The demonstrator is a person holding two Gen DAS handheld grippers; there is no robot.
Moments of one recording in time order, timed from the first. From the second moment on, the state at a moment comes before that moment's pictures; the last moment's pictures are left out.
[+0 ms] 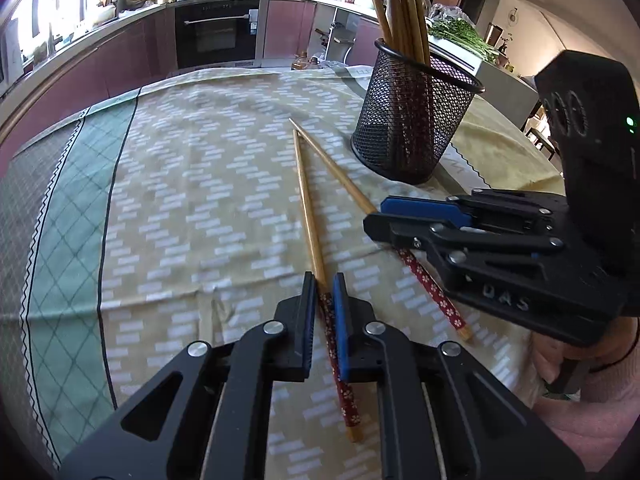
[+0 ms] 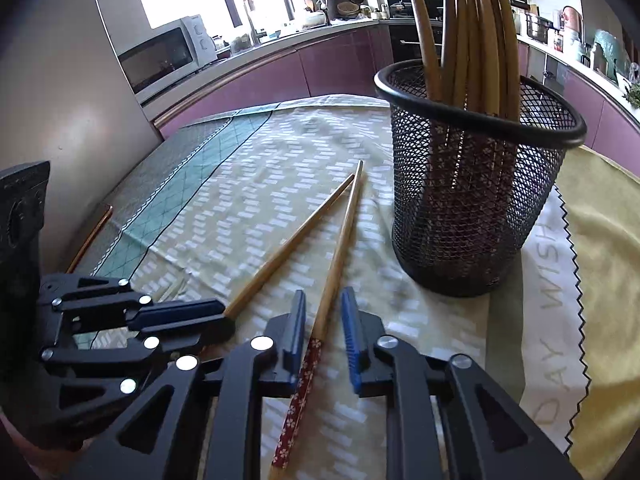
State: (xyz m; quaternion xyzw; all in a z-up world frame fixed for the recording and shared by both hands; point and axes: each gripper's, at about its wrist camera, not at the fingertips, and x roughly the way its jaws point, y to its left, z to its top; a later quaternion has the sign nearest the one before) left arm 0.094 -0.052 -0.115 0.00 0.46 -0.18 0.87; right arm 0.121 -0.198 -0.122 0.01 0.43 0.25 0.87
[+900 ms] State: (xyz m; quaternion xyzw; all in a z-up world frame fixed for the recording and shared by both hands) left arm 0.134 -0.068 -0.107 0.02 0.45 -0.19 0.87; right arm 0.105 -0.225 -0.125 0.03 0.44 0.25 0.86
